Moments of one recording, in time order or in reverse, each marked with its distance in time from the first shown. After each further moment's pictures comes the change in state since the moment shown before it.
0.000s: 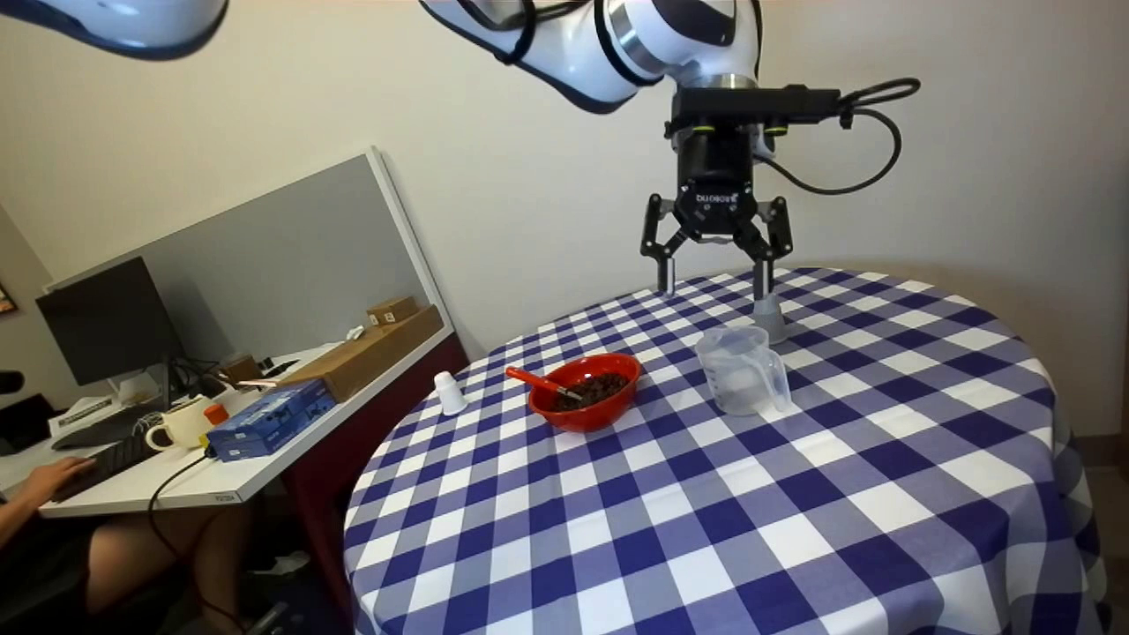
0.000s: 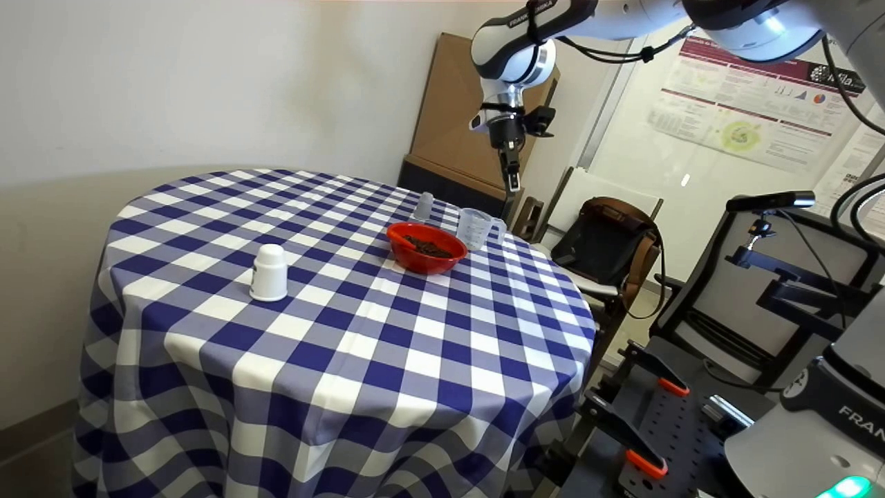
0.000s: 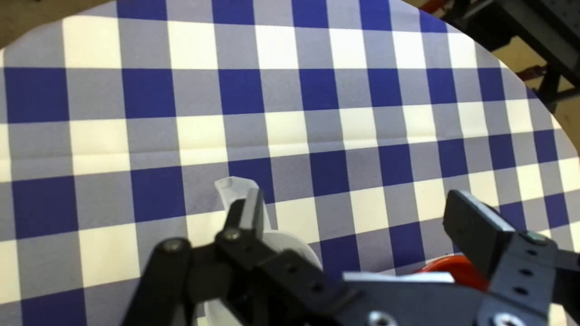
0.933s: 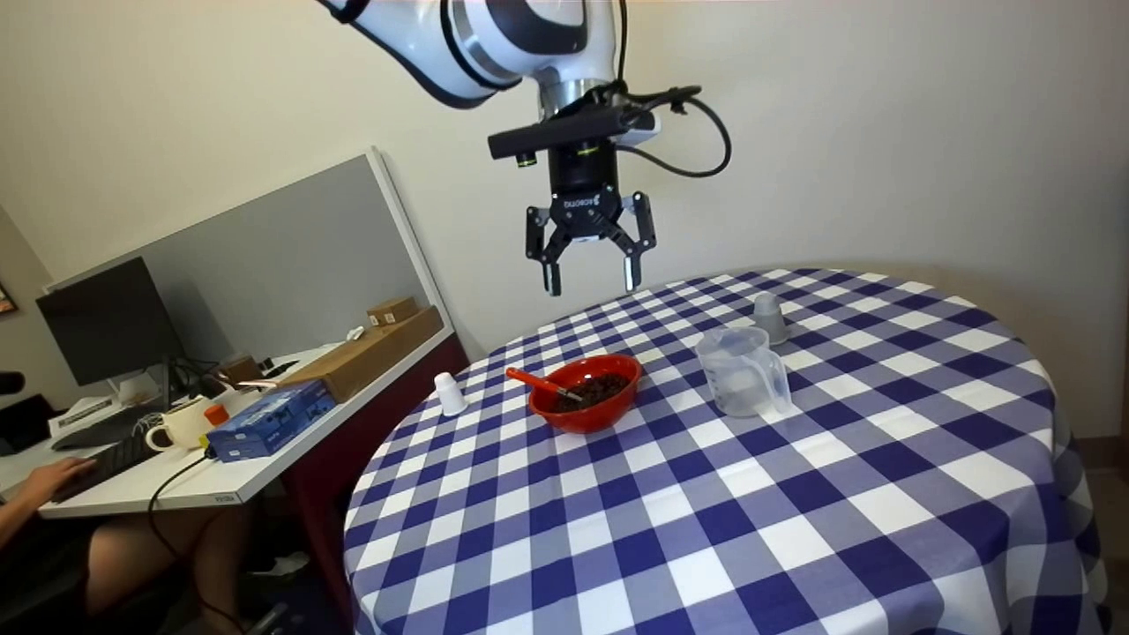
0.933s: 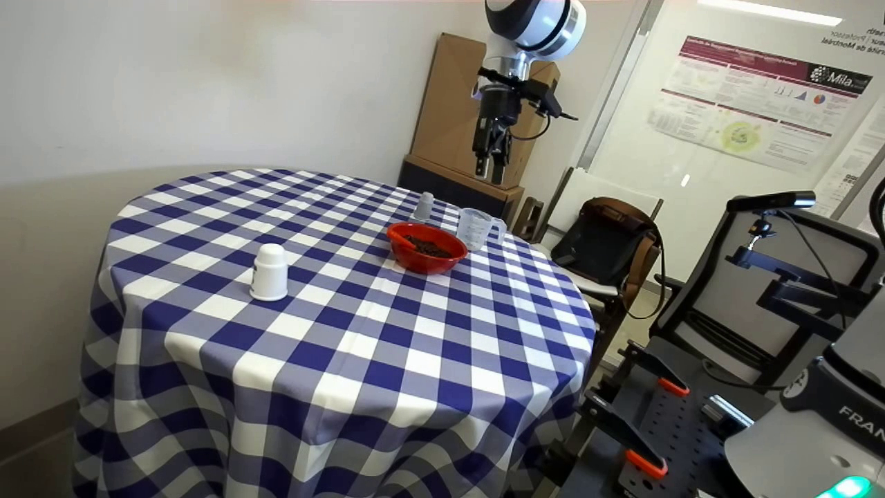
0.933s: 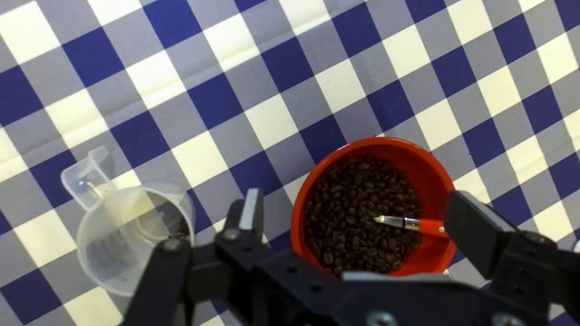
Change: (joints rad) arm 0.123 -0.430 0.031 -0.631 0.145 0.446 0.502
